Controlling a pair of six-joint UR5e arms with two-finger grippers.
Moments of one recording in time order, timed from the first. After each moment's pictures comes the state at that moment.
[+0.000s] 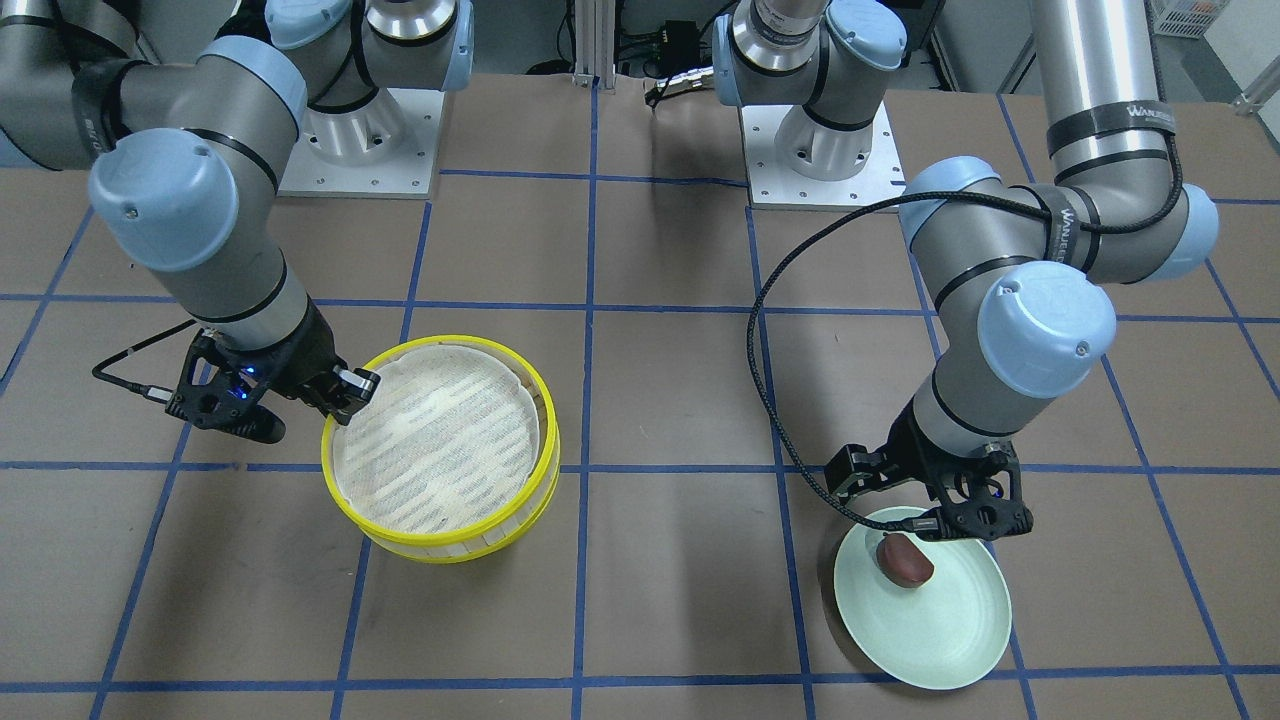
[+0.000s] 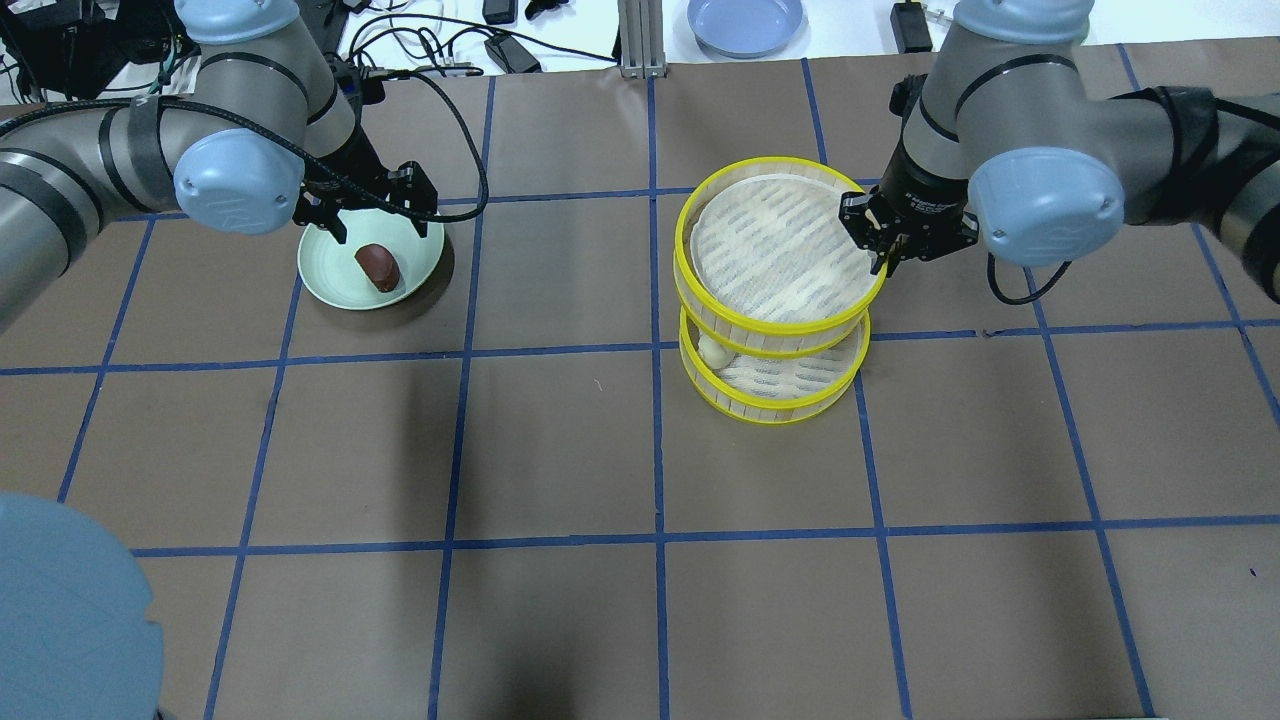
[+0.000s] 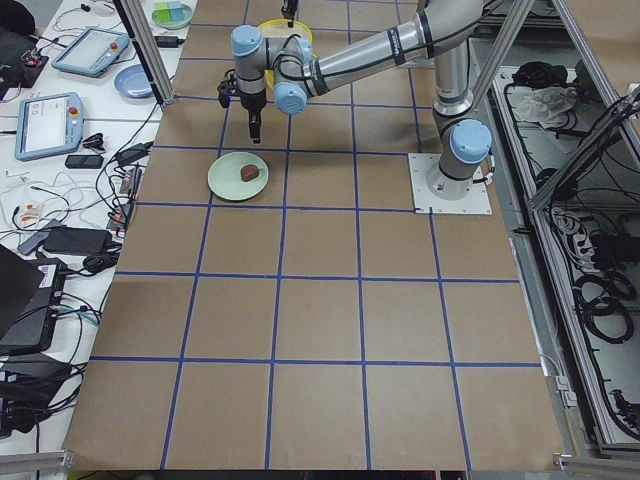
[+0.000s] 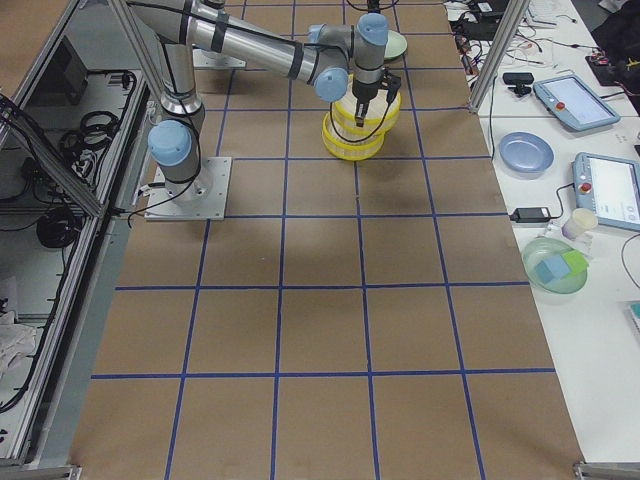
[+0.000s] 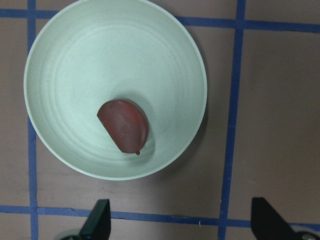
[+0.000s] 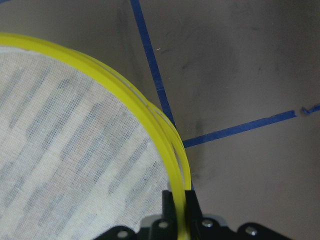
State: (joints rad) left arm -1.47 -1.96 -1.60 -1.11 1.58 0.02; right arm 1.55 -1.35 1.76 -1.99 -1.54 0.27
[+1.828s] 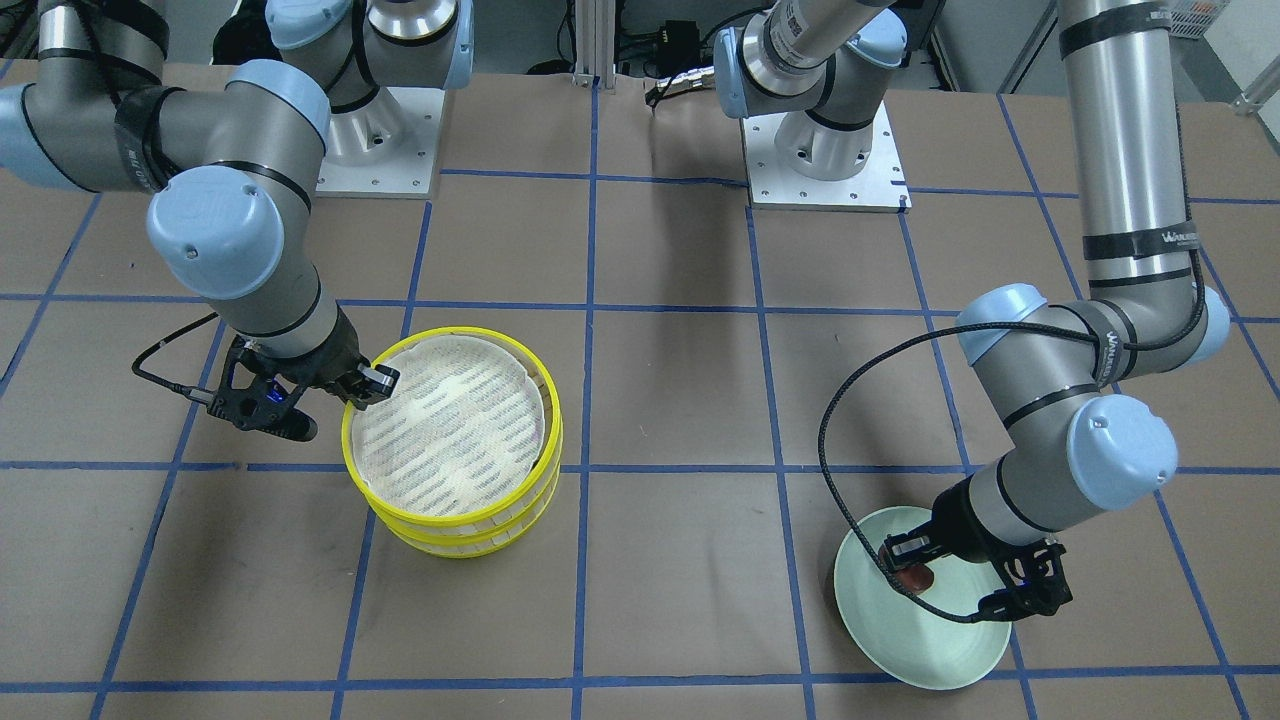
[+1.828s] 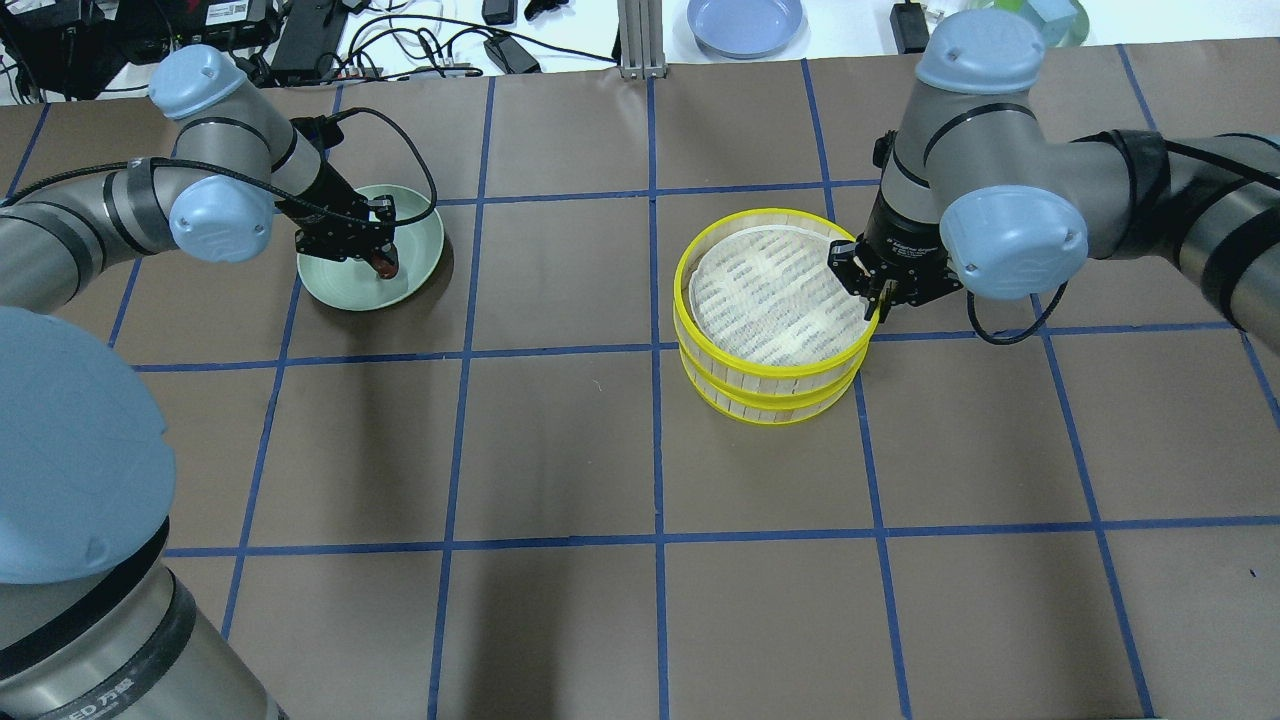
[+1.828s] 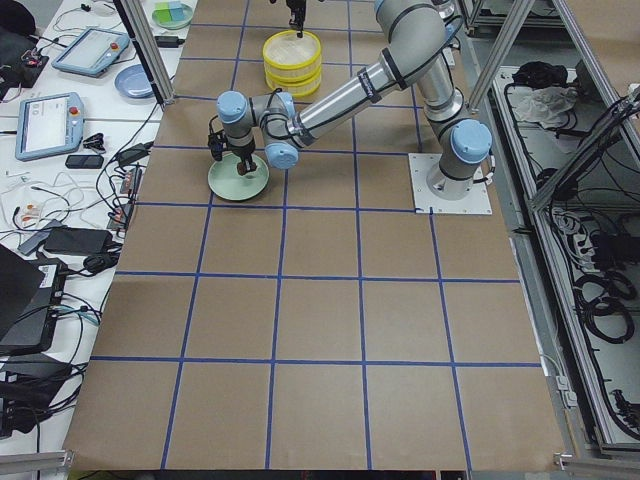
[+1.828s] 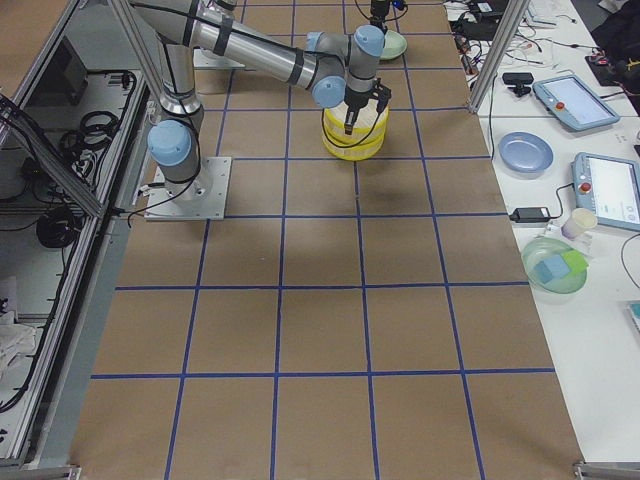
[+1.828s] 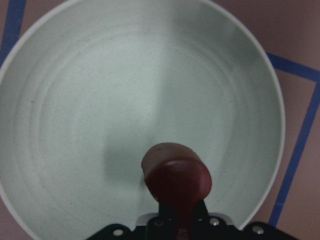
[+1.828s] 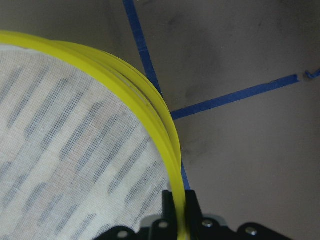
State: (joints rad) left arm -1.34 -2.12 -1.58 -1.00 1.40 -0.05; right arm 1.57 -1.35 1.80 -1.94 -1.58 0.29
